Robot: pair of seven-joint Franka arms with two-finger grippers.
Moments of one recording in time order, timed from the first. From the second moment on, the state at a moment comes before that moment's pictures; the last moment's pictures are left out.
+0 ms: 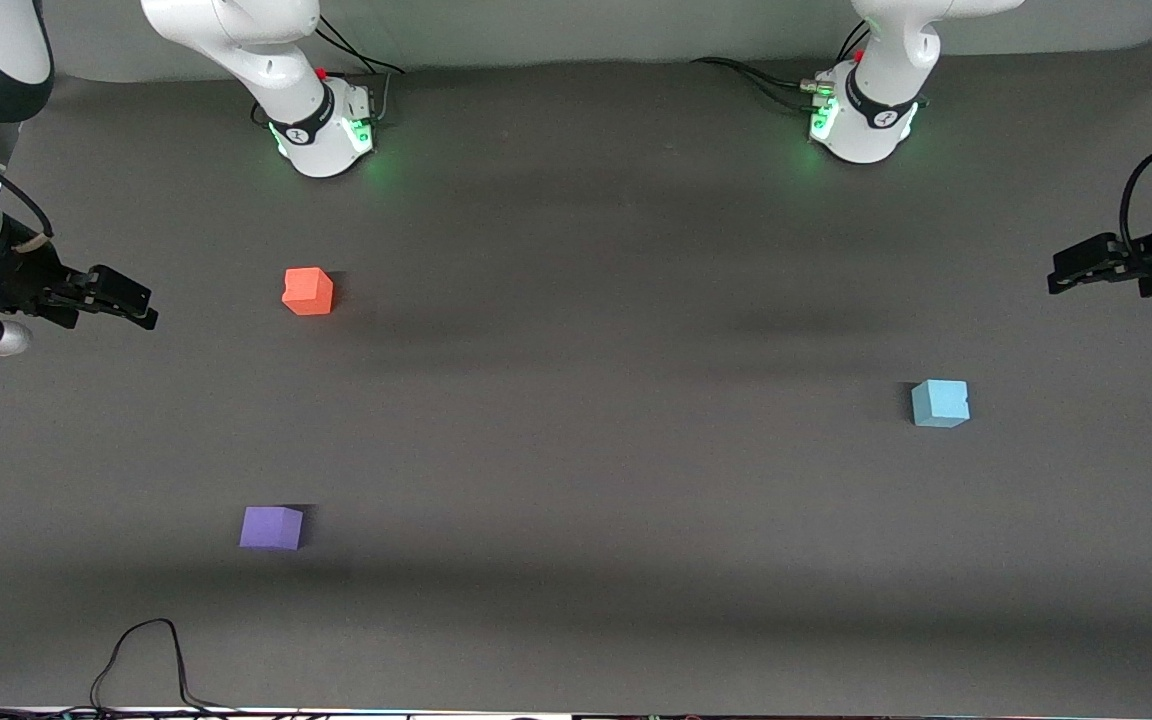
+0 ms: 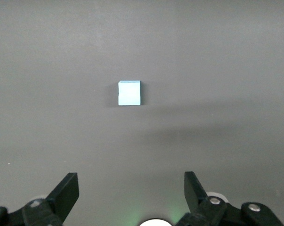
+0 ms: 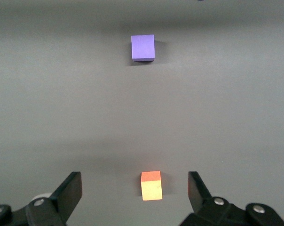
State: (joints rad) left arm 0.04 0.04 0.01 -1.61 -0.01 1.53 0.13; right arm -0.01 0.00 0.03 -1.66 0.01 1.67 0.09
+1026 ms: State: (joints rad) left arm 0.06 0.05 0.02 -2.20 0.04 2.24 0.28; right arm -0.01 0.02 0.04 -1.66 0.01 1.67 0.09
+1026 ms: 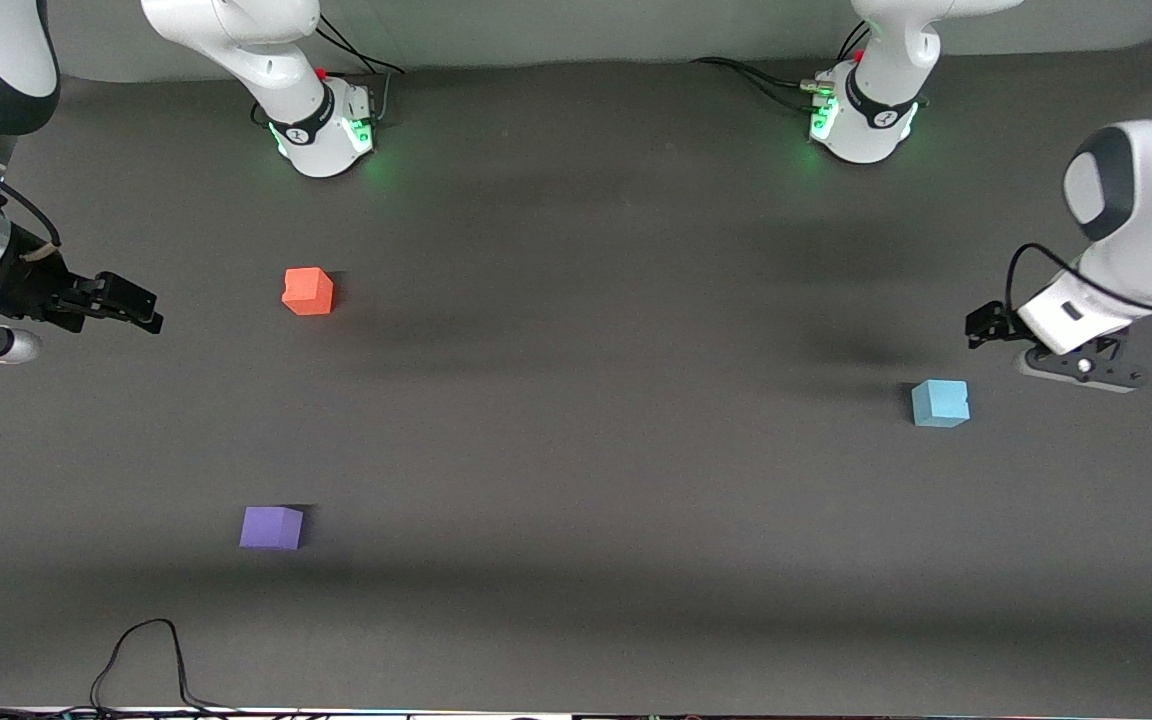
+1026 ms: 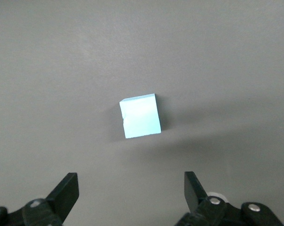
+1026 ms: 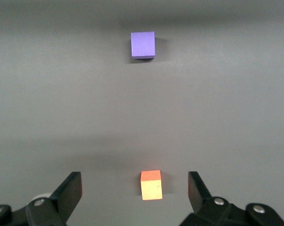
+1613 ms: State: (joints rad) left arm 0.05 0.31 0.01 -2.23 0.04 2.59 0.28; right arm -0.01 0.02 0.04 -1.66 0.01 1.67 0.09
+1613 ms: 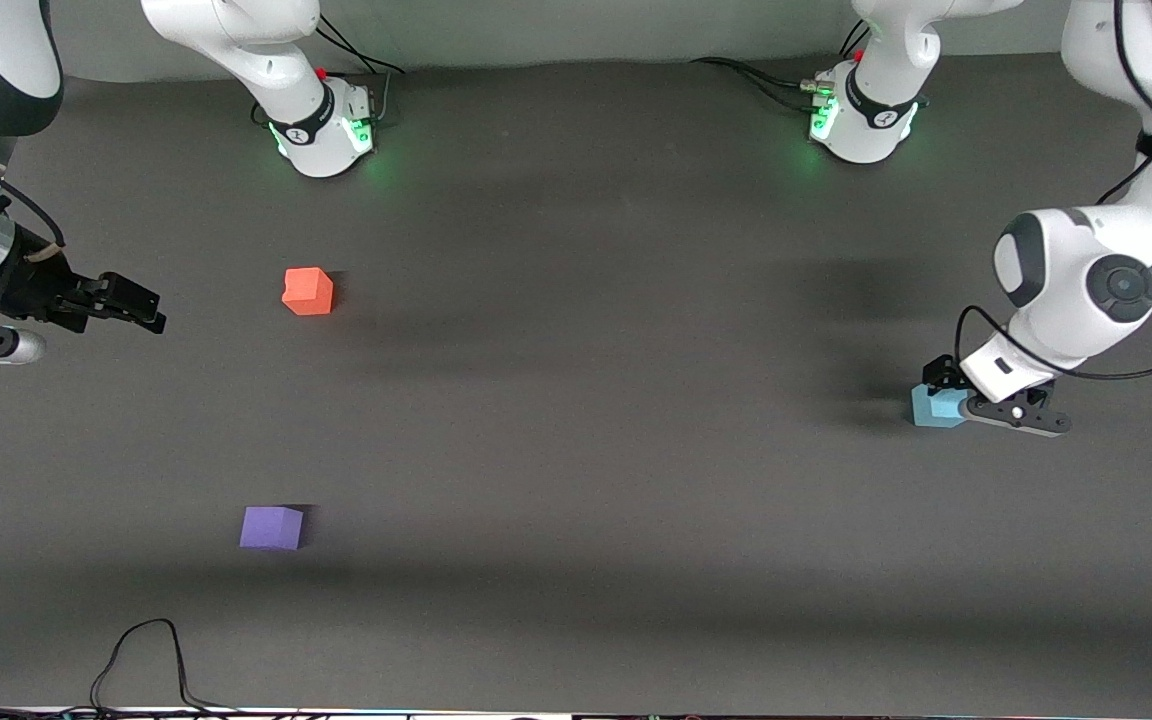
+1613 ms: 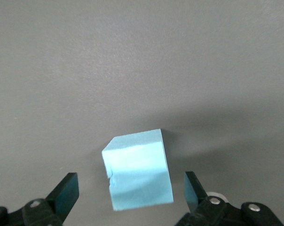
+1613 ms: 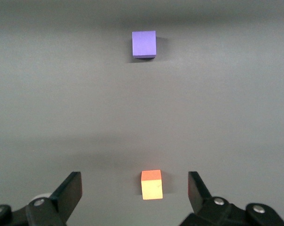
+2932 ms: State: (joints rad) left arm 0.05 0.28 0.00 -2.01 0.04 2.22 0.19; right arm -0.01 0.02 0.04 -1.66 0.01 1.67 0.09
